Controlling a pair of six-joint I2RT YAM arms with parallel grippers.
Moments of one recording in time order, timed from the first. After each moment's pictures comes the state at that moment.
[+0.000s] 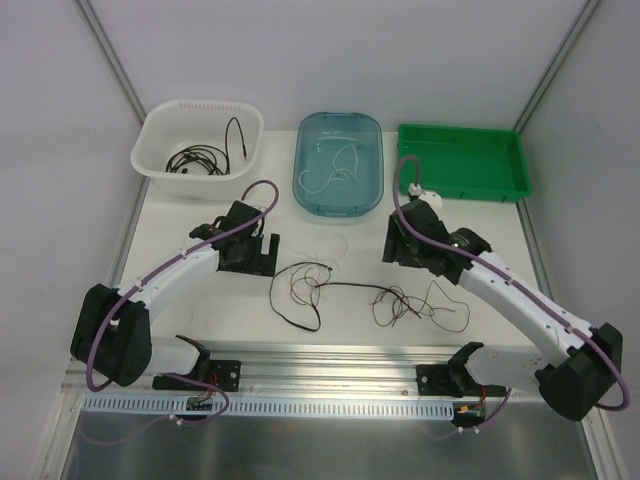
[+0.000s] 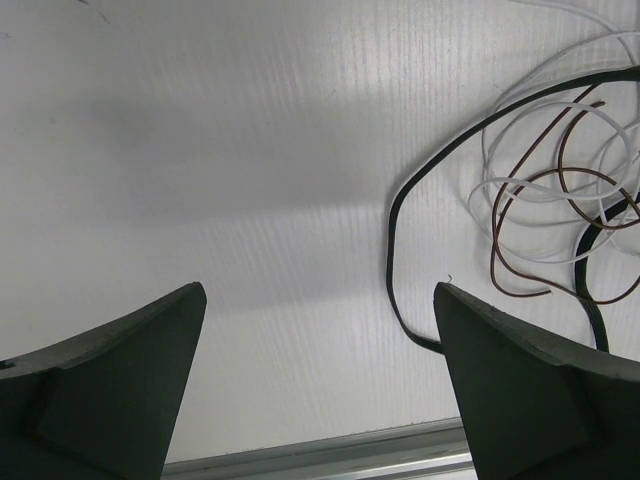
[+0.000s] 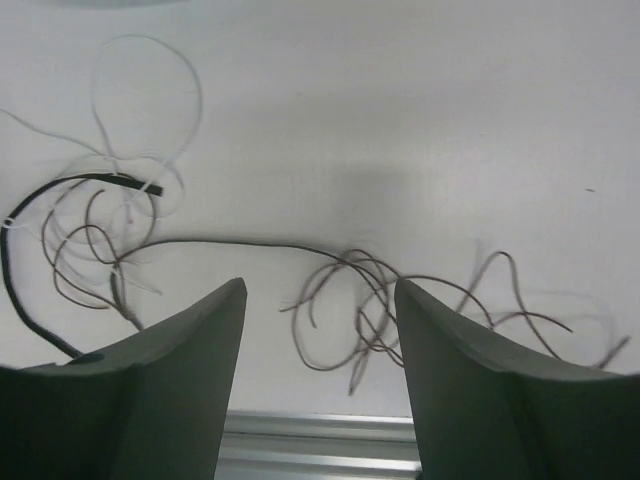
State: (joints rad) left arm -0.45 1.32 0.85 -0.65 -0.06 -0.30; right arm 0.66 1.10 1.01 -0.86 0.35 0.65
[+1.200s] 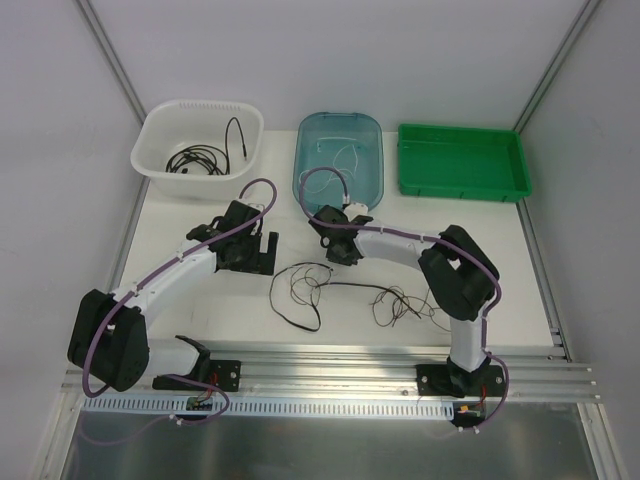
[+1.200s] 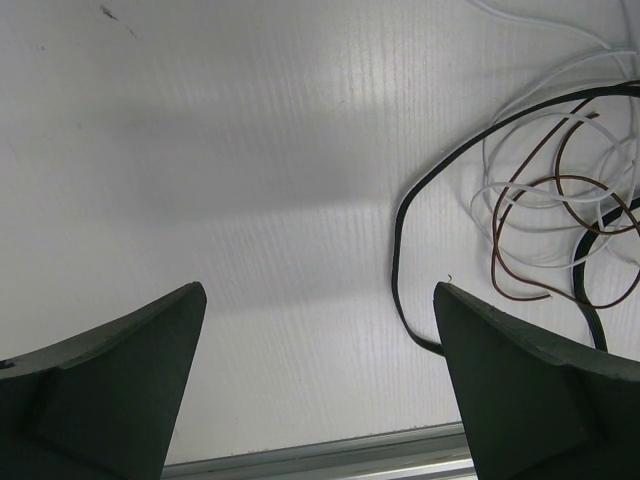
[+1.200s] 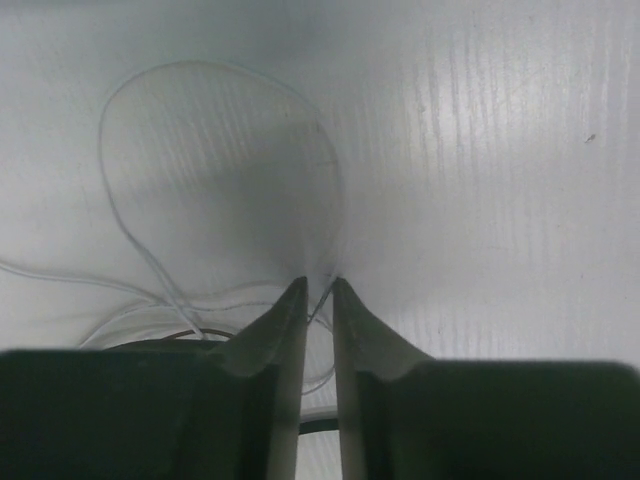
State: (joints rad) left arm -0.45 1.29 0.85 -0.65 -0.09 -0.30; right arm 0.85 1.94 1.30 -0.55 0.40 0.98
